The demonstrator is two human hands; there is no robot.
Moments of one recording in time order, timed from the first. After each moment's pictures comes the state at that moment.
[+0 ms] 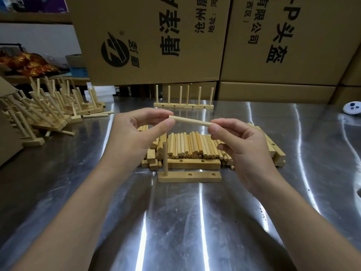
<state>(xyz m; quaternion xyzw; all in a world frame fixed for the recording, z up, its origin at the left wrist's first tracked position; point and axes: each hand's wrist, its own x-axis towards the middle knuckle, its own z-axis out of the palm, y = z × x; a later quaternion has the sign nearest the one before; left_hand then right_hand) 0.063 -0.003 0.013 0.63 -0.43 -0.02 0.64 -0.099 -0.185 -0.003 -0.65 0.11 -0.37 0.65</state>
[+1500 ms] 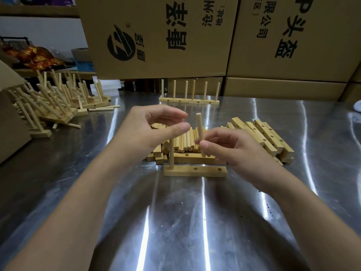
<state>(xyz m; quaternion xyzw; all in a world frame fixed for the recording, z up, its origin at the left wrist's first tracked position) 0.067 0.002 0.017 0.66 -0.48 -0.07 0.56 -0.099 -0.185 -0.007 -0.82 0.03 -0.19 0.55</state>
